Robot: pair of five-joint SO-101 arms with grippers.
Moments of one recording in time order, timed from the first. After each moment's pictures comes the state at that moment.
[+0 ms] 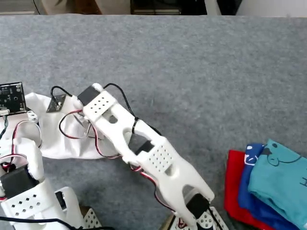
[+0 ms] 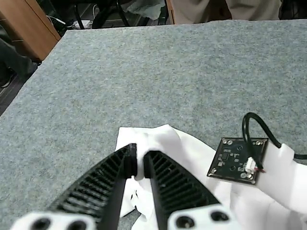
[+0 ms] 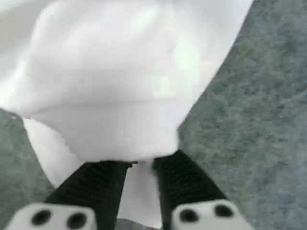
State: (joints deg) left arm -30.2 -73.1 53.0 53.4 -27.2; right arm -50.3 57.6 -48.5 92.9 23.3
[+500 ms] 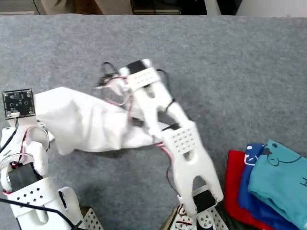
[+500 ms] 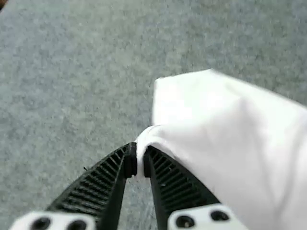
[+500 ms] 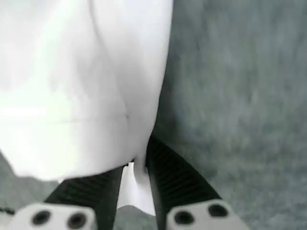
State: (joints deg) left arm -30.2 -73.5 65.2 53.4 -27.2; right arm -26.4 55.9 -41.6 100.7 34.8
